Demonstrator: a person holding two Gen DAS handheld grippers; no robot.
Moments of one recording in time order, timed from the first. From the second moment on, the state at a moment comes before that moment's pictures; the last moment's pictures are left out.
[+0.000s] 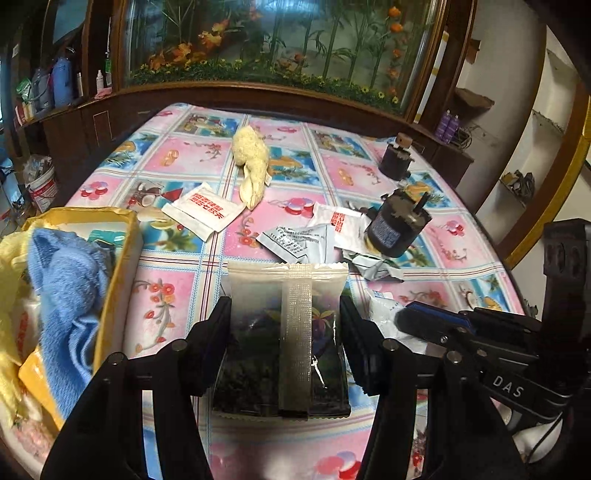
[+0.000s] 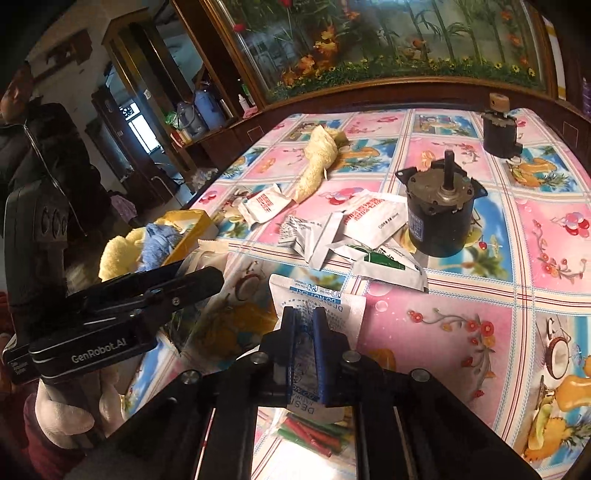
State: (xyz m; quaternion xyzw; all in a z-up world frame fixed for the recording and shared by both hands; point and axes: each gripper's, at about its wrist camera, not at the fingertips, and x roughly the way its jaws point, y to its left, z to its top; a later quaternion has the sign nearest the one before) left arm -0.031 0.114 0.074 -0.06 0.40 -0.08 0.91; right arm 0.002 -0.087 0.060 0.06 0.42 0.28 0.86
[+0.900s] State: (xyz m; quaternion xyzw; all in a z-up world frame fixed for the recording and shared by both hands) left arm -0.141 0.294 0.079 -0.20 0.36 0.08 0.91; right arm -0.059 0.050 0.120 0.00 0.38 0.41 0.83
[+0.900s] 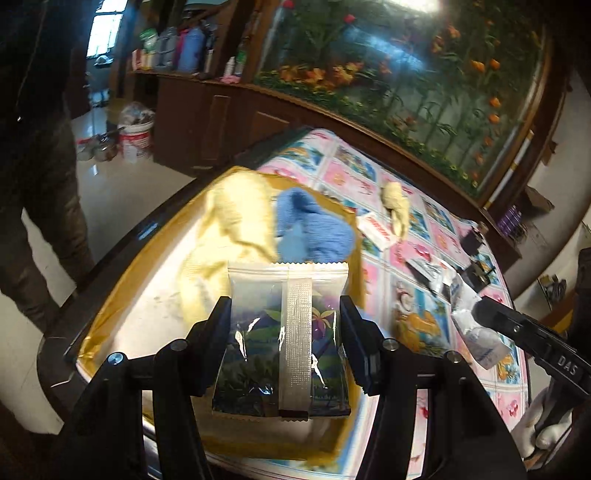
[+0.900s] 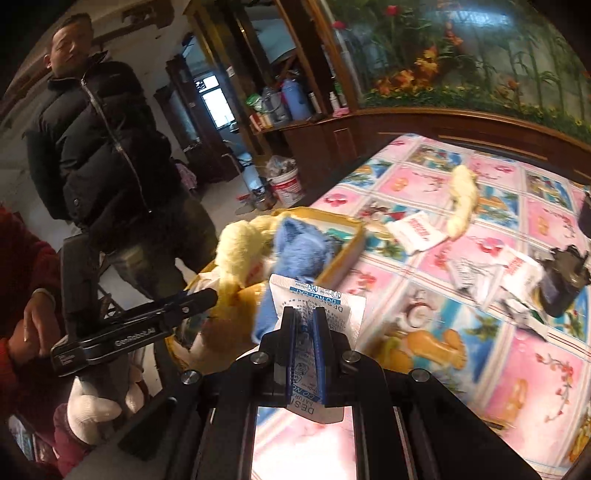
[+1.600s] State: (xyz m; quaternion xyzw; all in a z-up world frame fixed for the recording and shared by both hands) left arm -0.149 0.325 0.067 -0.19 0.38 0.17 0.89; right arm -0.060 0.166 0.062 0.01 0.49 0.47 0.73
